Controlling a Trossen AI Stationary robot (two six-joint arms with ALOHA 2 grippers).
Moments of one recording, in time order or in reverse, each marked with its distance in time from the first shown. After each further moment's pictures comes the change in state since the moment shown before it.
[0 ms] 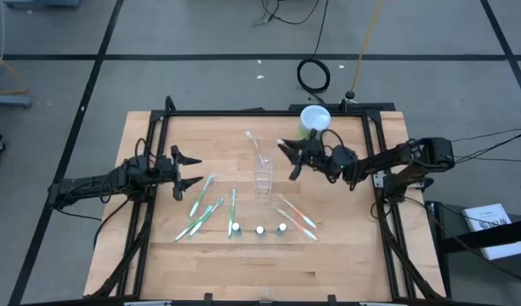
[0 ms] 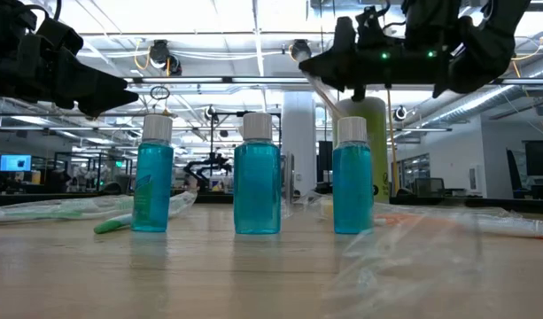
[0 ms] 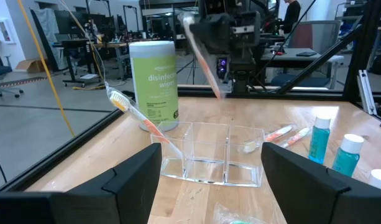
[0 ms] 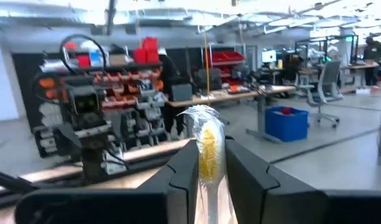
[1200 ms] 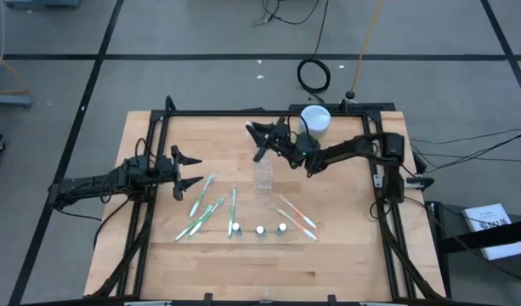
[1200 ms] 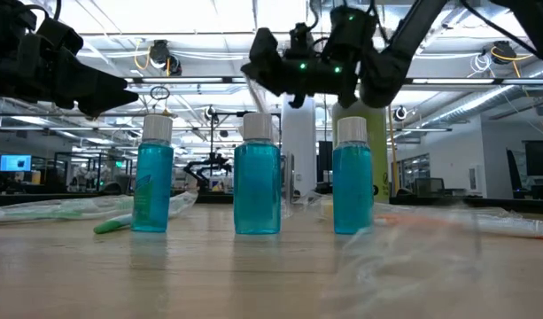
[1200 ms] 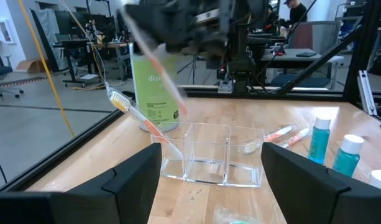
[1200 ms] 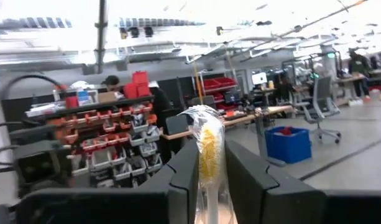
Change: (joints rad) left arm 0.000 0.000 0.000 0.006 -0.002 0.000; right arm -0.080 0.433 0.492 0.067 0.003 0.077
